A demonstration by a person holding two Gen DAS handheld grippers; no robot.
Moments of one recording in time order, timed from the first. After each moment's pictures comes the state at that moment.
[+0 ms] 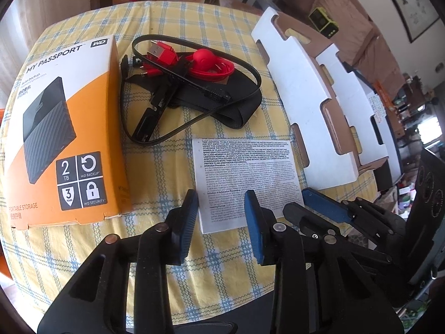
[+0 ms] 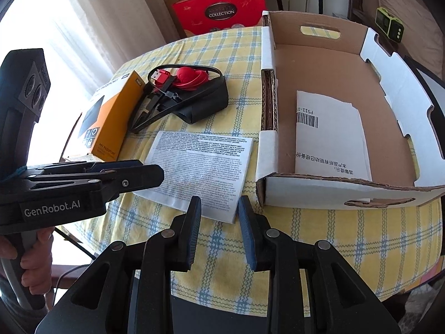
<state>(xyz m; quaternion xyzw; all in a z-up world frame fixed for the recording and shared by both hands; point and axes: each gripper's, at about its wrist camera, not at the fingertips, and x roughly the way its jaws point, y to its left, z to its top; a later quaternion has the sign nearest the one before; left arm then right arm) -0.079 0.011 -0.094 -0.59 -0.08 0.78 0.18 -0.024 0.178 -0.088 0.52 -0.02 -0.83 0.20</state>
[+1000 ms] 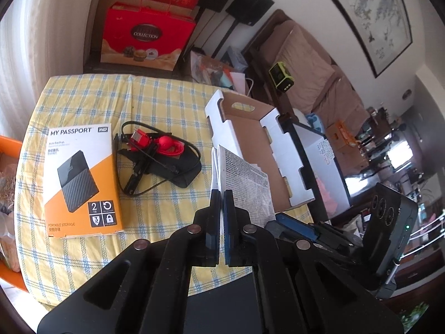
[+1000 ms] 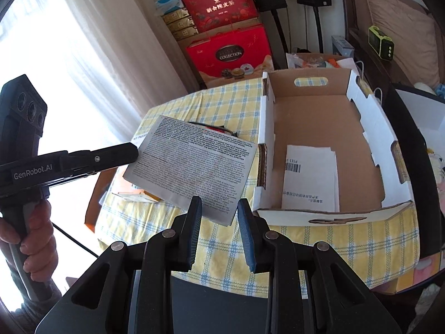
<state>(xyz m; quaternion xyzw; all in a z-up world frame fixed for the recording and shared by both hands) -0.069 -0.004 0.021 -0.49 -0.16 0.82 0.24 -0.008 0.204 -0.002 0.46 -0.07 -0.86 0.22</state>
